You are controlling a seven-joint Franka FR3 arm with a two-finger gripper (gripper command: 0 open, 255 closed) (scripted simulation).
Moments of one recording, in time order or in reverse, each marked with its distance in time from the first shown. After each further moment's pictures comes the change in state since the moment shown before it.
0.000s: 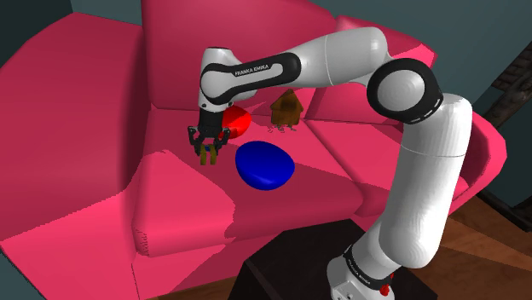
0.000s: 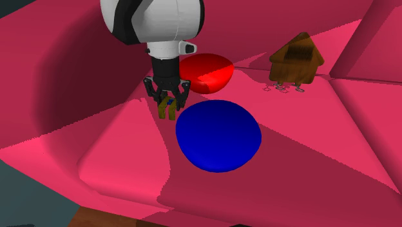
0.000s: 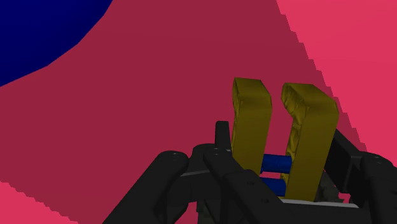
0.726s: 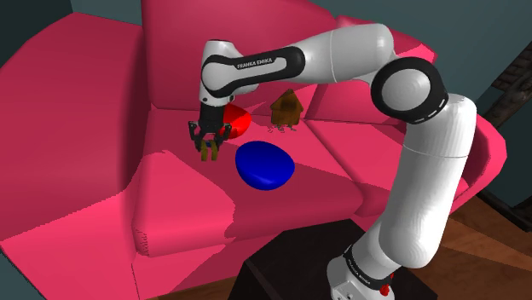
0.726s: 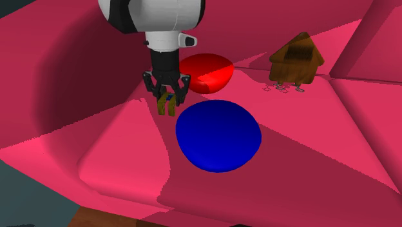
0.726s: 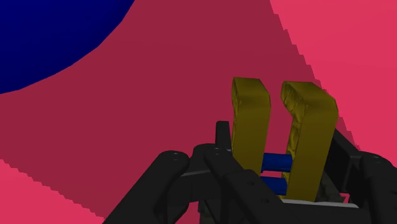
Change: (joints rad) arm -0.004 -0.023 0.002 0.019 0.005 -0.041 -0.001
